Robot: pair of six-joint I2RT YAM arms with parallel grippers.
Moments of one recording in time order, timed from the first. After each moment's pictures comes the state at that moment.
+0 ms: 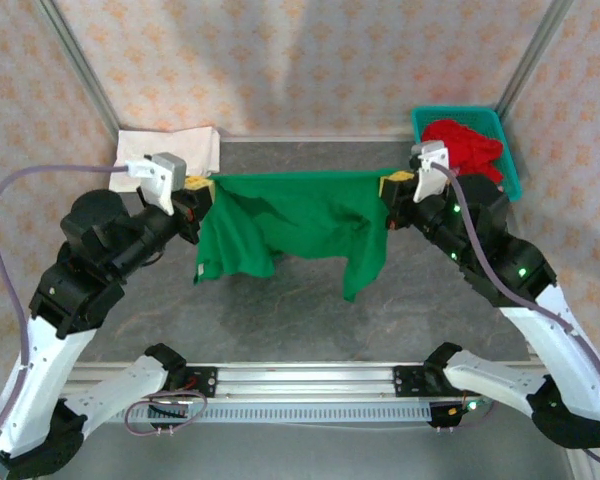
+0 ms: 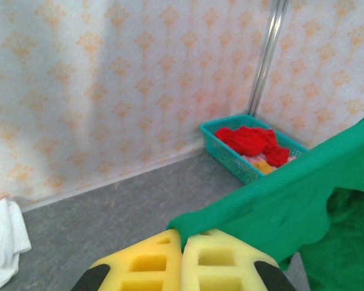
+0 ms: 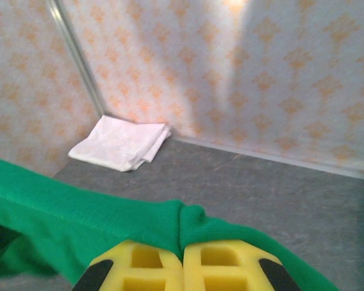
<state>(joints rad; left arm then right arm) -0.48 0.87 1.44 -0.69 0.03 -0.09 0.67 0.97 1.45 -0.71 0.17 0.18</state>
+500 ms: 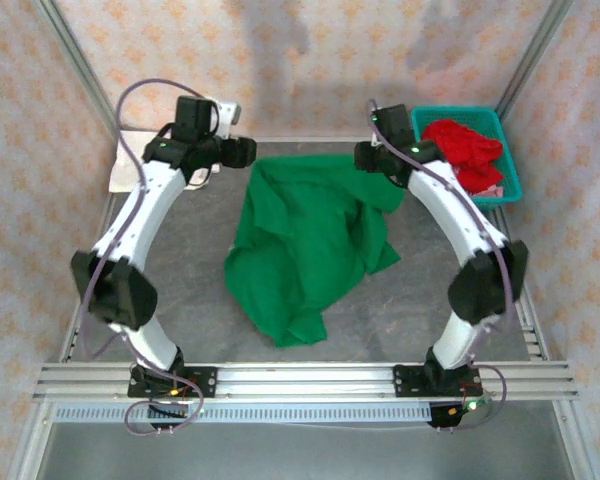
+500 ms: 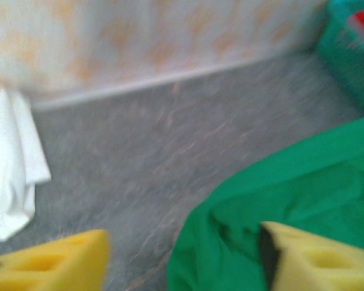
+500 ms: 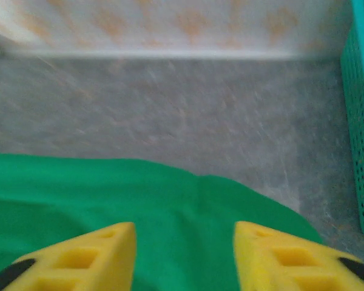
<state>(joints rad) -0.16 1.73 1.72 -0.72 0.16 -0.04 0.34 1.78 1.74 -0.77 0.12 0.23</state>
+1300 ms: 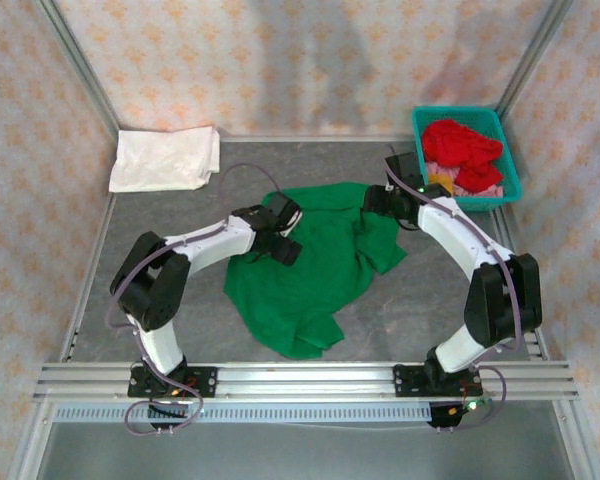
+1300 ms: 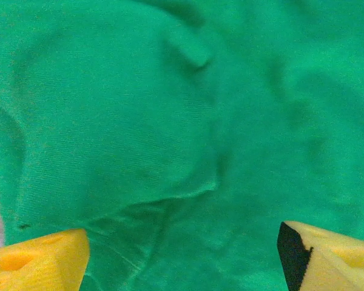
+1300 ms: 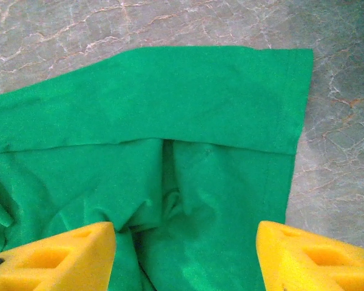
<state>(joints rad) -0.58 1.80 1.20 -0.57 -0.17 -0.08 0.29 1.57 1.23 -0.57 0.05 0.40</state>
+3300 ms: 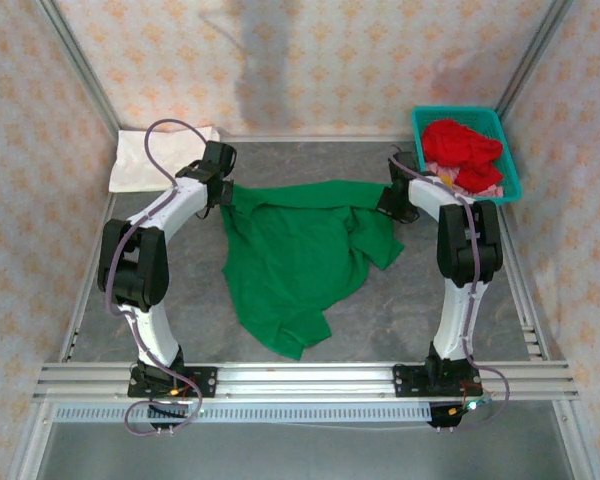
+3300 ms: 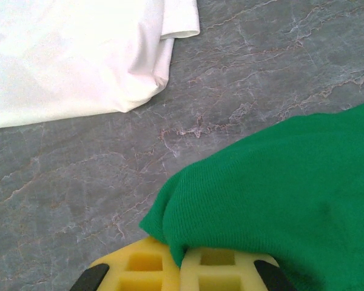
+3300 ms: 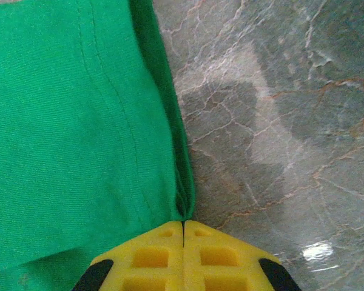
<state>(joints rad) -0.17 1.85 1.43 -0.59 -0.38 -0.08 0.14 2.04 1.45 -0.62 0.04 0.54</state>
